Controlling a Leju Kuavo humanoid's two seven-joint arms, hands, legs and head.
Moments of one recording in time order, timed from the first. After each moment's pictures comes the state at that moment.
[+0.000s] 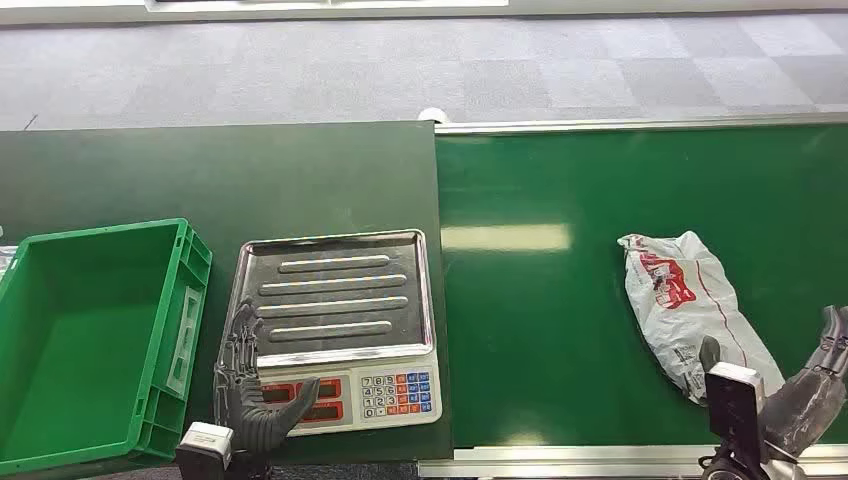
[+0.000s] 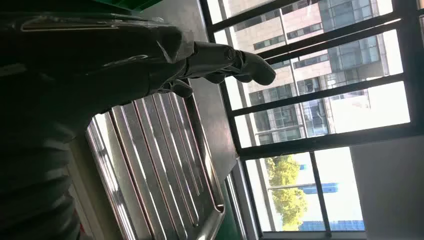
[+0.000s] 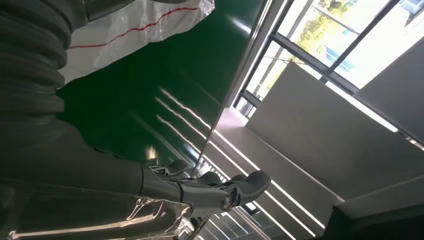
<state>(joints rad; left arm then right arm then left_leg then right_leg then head) 0.14 -0.18 -0.16 -1.49 -0.14 0.22 -0.70 -0.05 0.06 -0.47 -1.32 0.68 -0.50 -0.60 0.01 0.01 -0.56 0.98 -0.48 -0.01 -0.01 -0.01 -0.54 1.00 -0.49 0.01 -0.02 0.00</state>
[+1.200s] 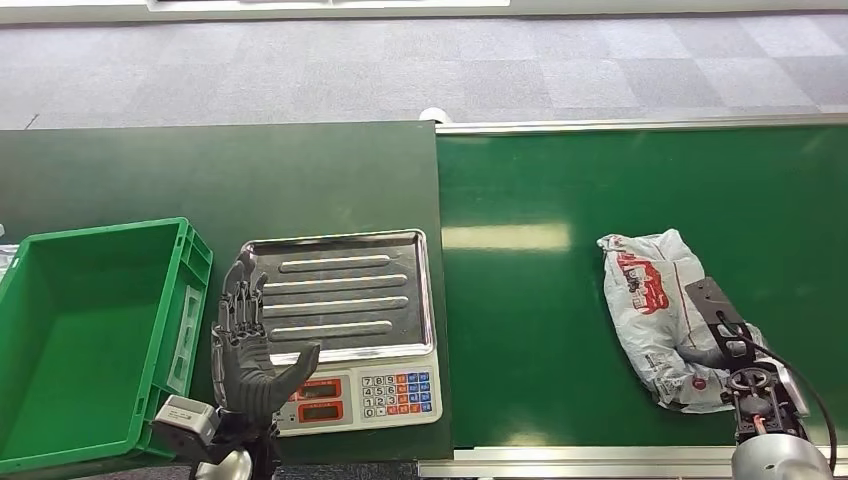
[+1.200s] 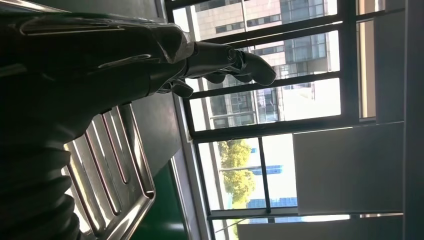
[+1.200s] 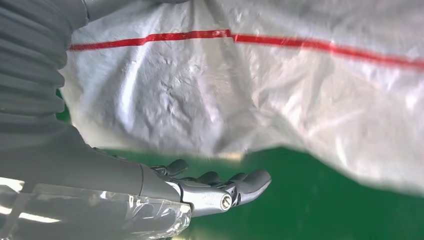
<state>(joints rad) 0.02 -0.16 -0.22 -1.53 -0.05 0.14 -0.70 -0.60 -0.30 -0.48 -0.33 1.08 0.05 0.05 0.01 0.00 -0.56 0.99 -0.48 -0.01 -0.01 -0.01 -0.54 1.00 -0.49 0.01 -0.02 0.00</state>
